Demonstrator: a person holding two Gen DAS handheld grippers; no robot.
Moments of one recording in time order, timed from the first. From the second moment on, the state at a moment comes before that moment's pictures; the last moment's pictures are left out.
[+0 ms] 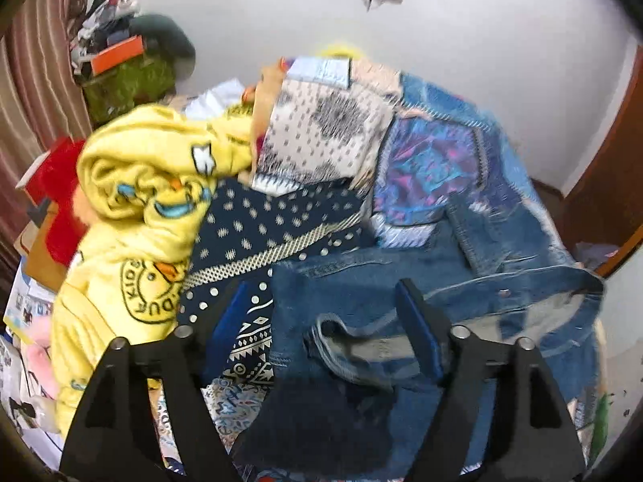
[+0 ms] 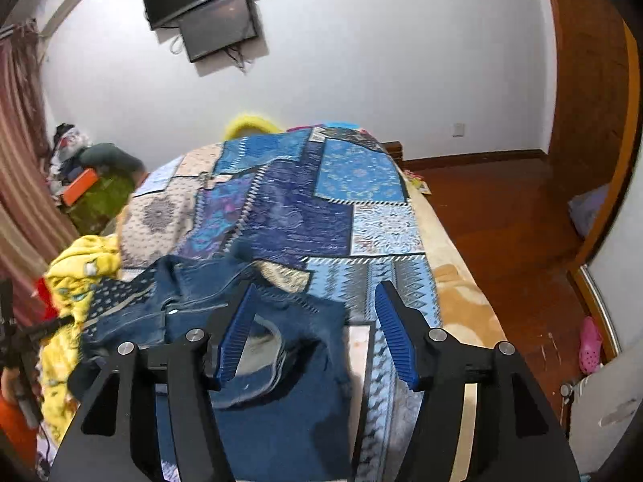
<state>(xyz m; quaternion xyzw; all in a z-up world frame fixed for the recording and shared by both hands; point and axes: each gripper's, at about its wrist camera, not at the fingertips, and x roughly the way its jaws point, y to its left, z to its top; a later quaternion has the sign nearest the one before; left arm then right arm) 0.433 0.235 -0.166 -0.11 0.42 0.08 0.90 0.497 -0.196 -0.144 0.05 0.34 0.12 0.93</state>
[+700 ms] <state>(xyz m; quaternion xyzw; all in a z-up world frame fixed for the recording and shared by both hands) 0.448 0.120 -0.268 -0.01 0.54 -0.05 0.84 0.484 -0.093 -0.262 -0.05 0.47 0.21 0.85</state>
